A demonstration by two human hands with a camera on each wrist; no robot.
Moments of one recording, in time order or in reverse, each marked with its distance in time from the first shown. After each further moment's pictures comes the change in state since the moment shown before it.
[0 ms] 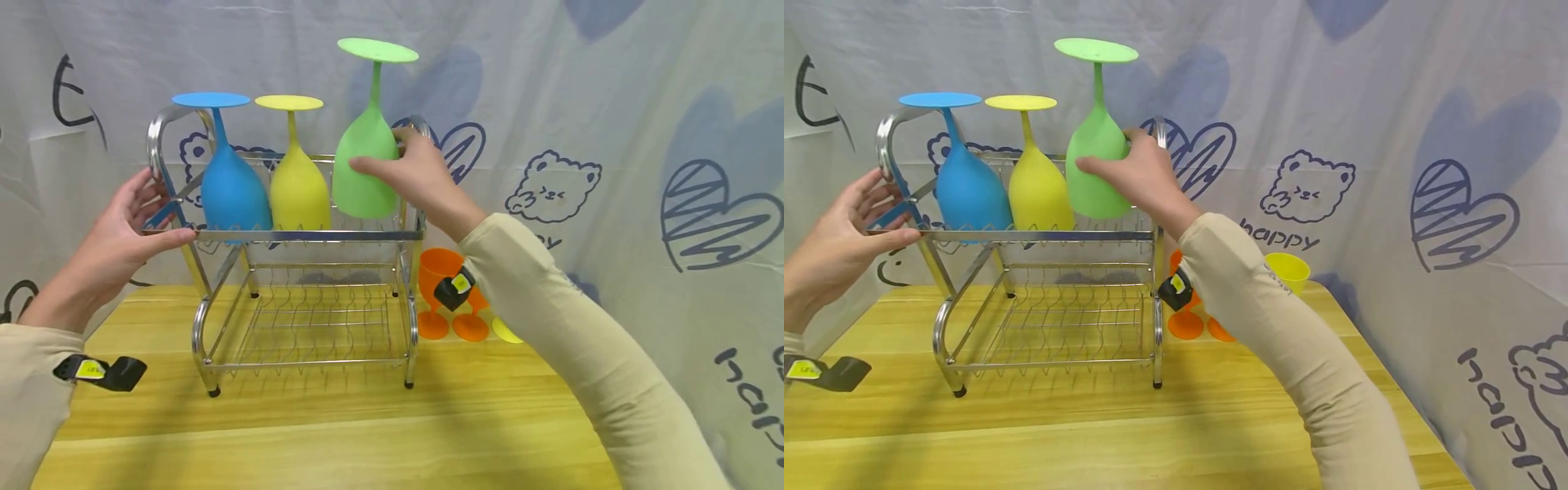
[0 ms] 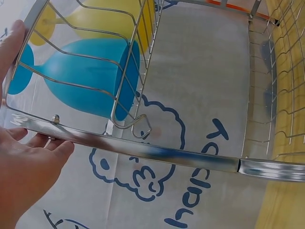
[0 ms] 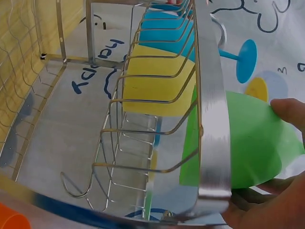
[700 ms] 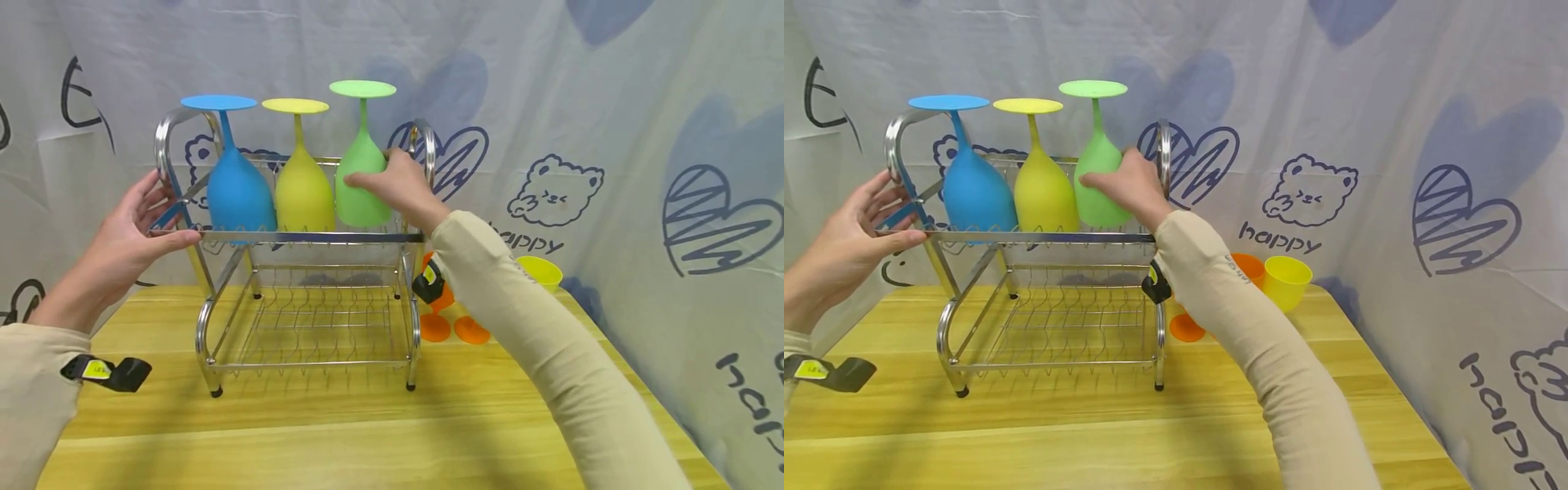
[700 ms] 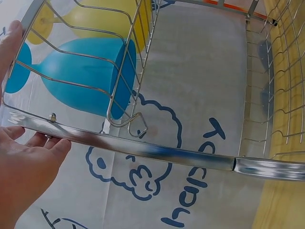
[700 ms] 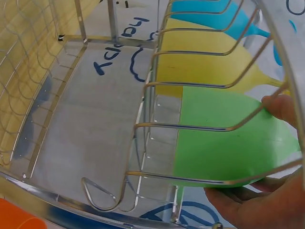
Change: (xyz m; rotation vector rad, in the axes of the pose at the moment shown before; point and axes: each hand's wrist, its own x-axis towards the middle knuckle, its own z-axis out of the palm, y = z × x) left_hand 0.000 -0.001 -0.001 0.011 -0.005 -0.025; right_hand 0.027 0.015 0.027 -0.091 -0.030 0.120
